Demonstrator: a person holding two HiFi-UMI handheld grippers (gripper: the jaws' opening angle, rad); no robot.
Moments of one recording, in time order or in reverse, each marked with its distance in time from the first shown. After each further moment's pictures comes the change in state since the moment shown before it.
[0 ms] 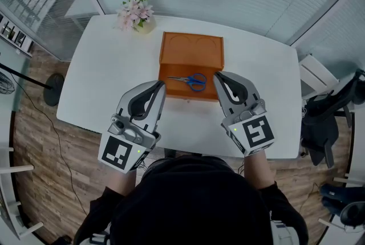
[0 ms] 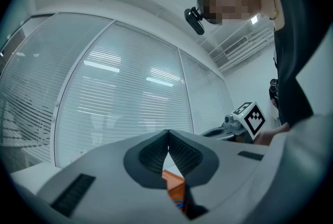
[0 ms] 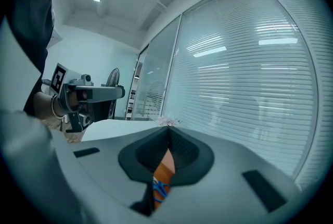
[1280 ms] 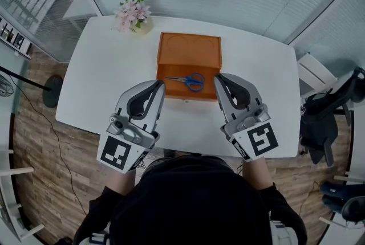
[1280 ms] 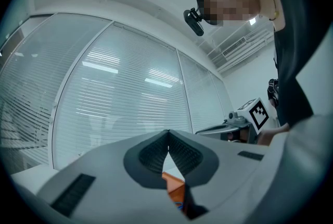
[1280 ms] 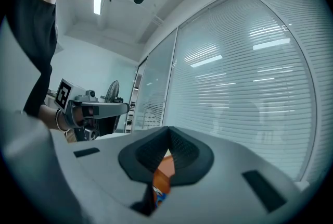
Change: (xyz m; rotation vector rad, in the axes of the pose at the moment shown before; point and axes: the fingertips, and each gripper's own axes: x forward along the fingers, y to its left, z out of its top) left arm 0.004 -0.002 0.005 0.007 -0.011 -0.016; right arm -0.016 0.002 0.028 0.044 -0.126 -0.004
